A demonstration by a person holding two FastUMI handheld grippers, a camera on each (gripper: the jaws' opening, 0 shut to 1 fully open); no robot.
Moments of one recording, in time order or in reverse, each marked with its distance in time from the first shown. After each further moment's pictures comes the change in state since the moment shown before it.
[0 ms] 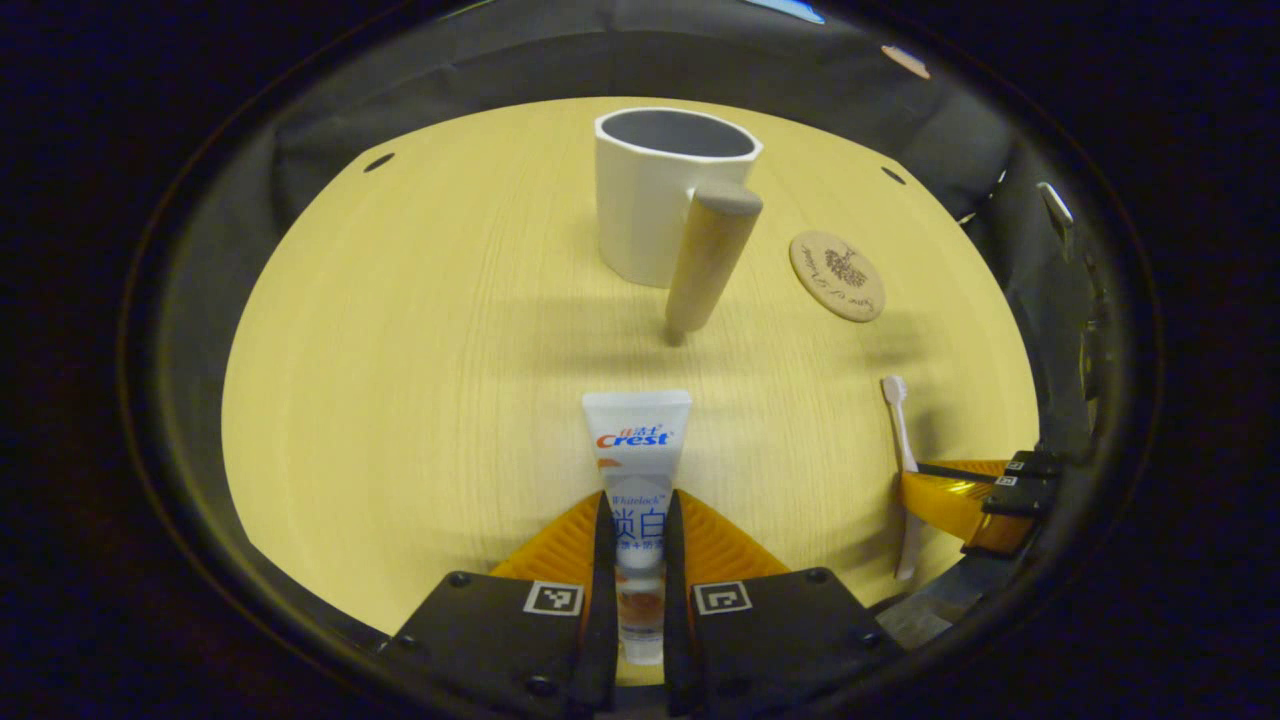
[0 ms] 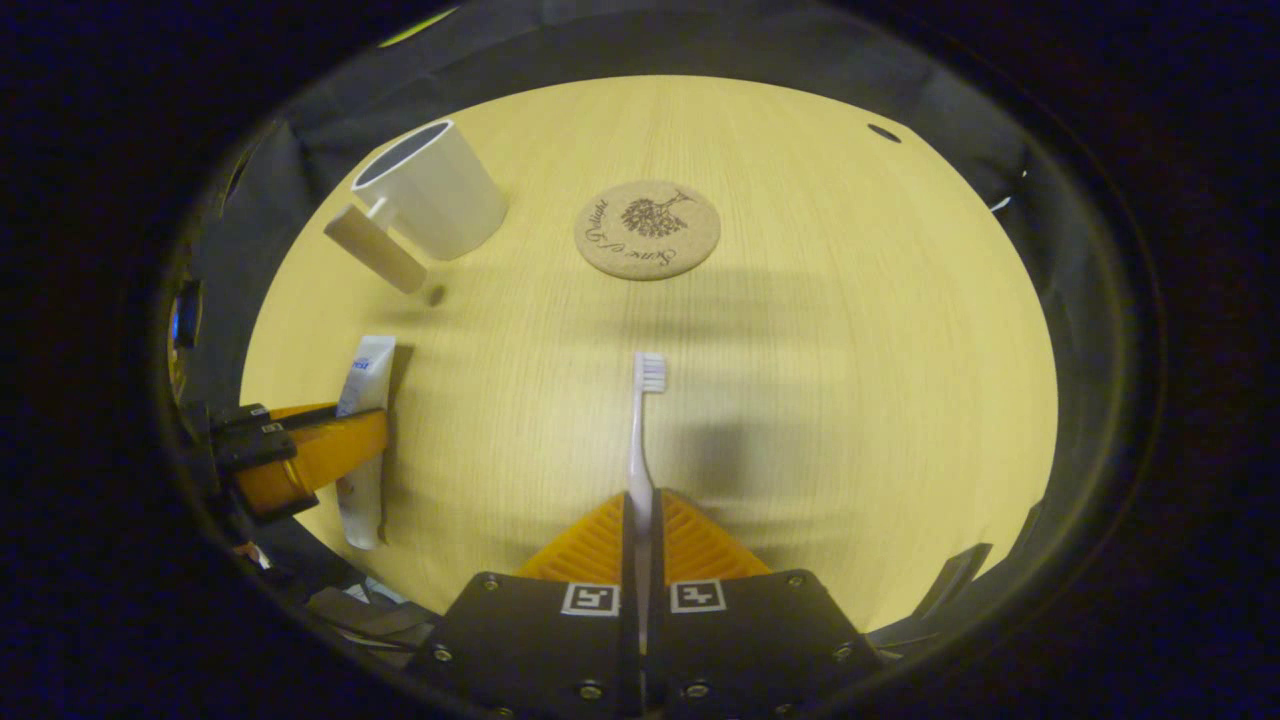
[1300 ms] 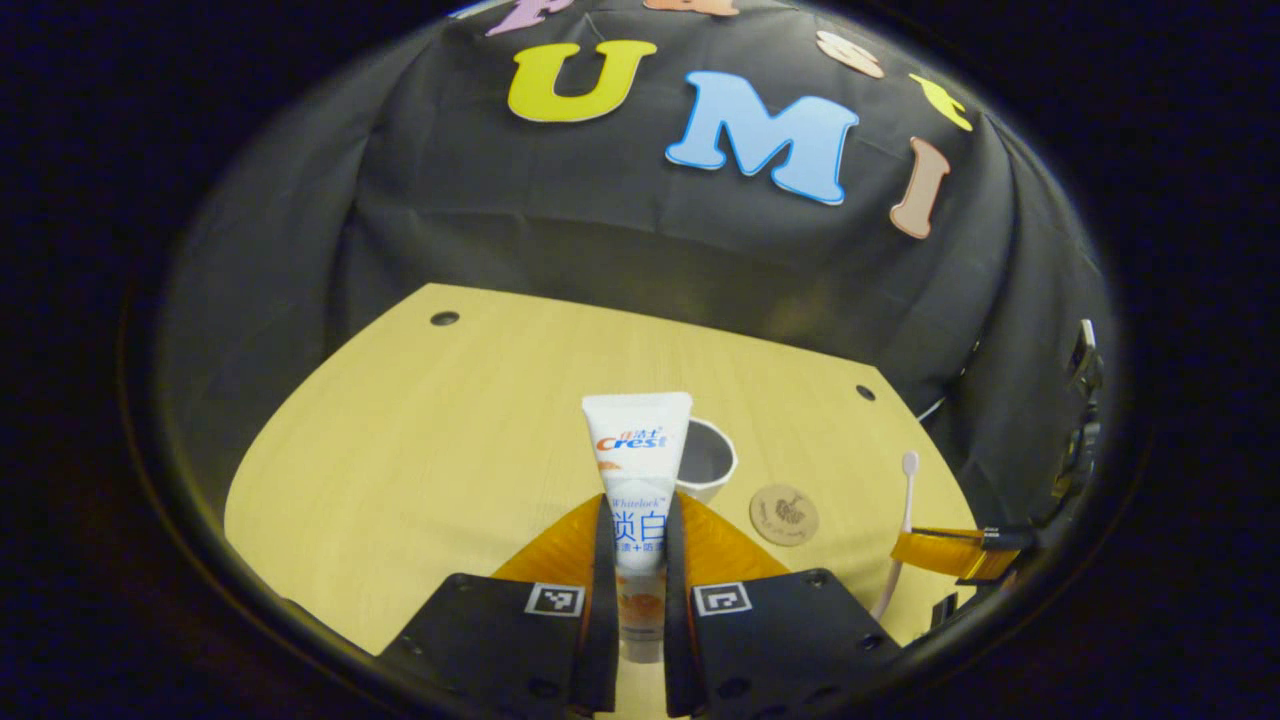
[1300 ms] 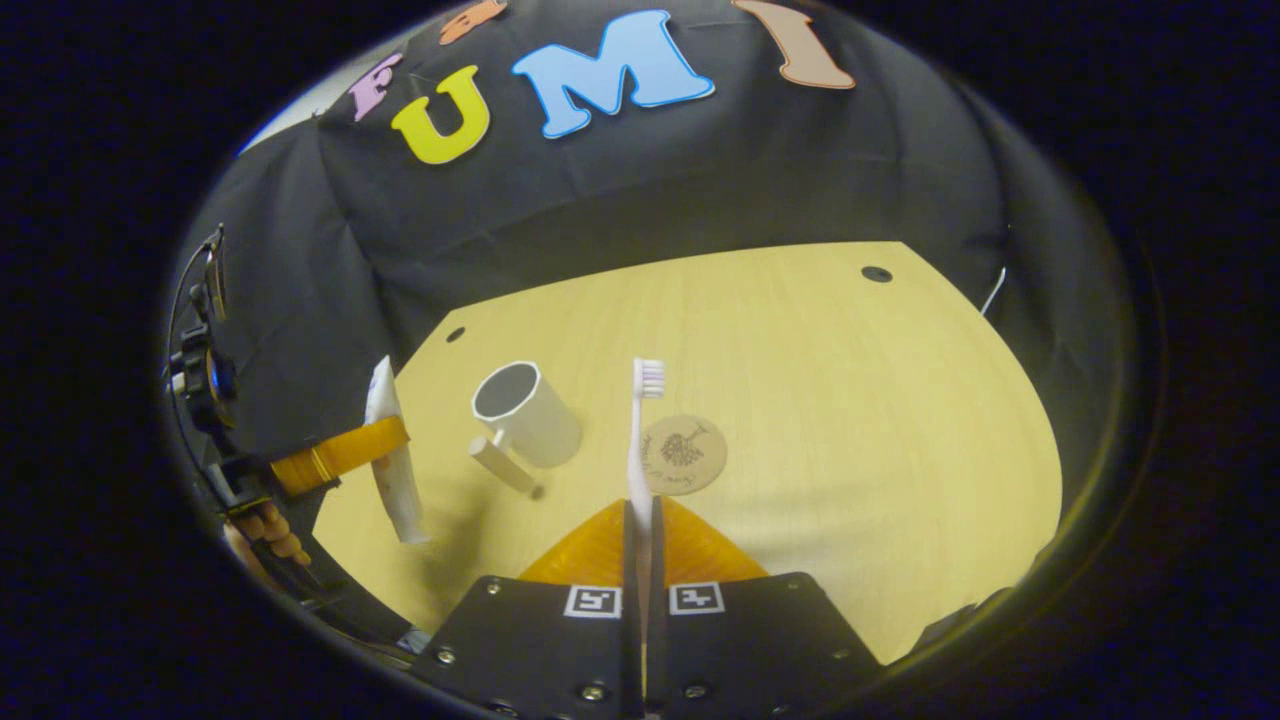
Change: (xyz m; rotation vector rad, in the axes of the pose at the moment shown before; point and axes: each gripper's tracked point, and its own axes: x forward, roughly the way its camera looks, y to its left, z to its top) left arm -0.143 0.022 0.146 -0.116 -0.647 -0.049; right arm -0.098 0.003 0.106 0.025 -0.548 0.191
